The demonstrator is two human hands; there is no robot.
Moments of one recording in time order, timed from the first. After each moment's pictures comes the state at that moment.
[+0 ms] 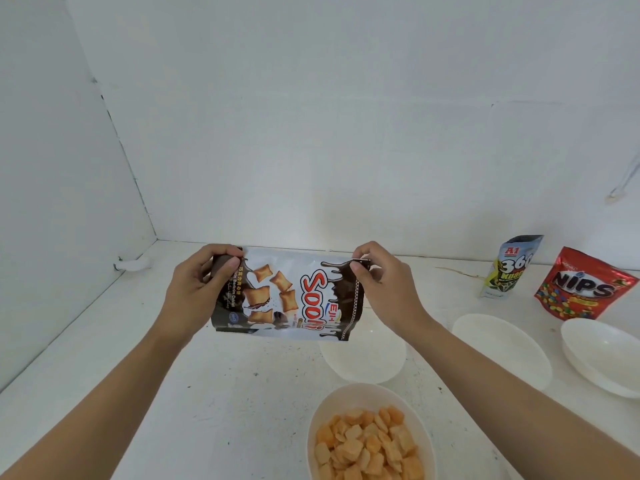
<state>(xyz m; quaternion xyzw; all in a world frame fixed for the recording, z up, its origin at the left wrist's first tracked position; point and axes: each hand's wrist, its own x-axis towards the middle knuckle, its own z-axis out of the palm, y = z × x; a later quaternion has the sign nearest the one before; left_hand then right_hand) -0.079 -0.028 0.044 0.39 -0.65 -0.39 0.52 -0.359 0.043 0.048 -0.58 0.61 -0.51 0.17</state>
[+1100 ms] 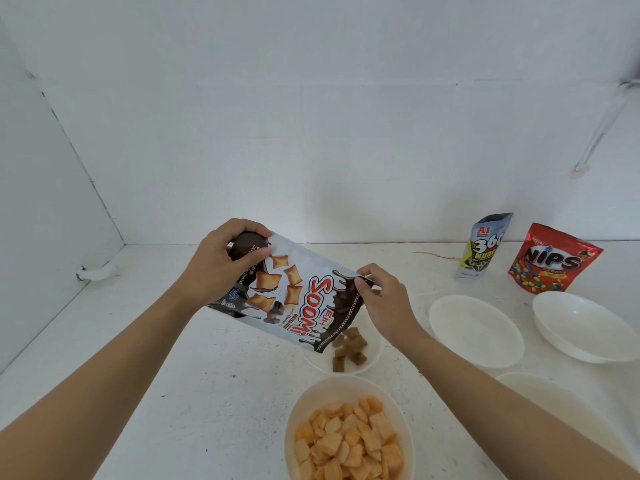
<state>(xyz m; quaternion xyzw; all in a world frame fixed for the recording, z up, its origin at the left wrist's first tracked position) -0.147 -0.054 0.069 0.34 -0.80 -0.30 0.39 -0.398 0.057 -0.006 -0.49 0.68 -0.50 0.23</state>
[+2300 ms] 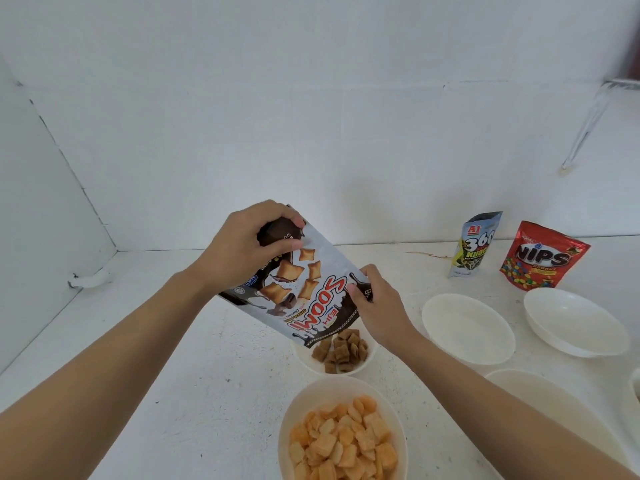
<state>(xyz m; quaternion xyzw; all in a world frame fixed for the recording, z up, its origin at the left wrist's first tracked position) -0.187 -0.040 0.108 0.23 -0.88 -0.20 0.35 -0.404 0.062 -0.015 -0.53 0.70 -0.44 0.21</state>
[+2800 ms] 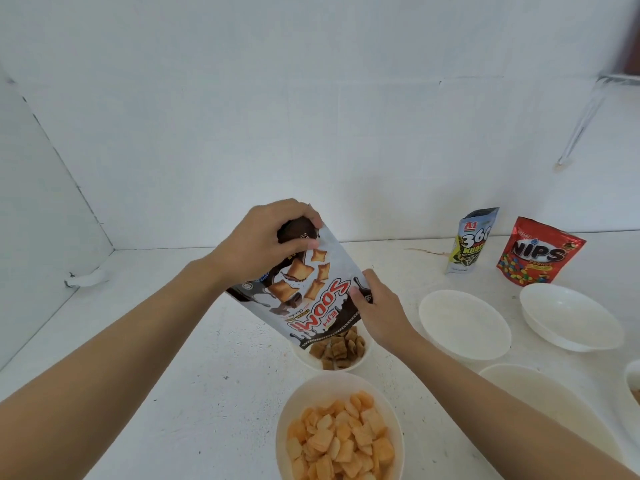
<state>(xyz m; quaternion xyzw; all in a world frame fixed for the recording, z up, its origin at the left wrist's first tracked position) -0.210 -0.034 0.117 0.20 -0.92 -0.18 0.30 -0.407 0.070 -0.019 -0.52 0.70 -0.43 0.23</state>
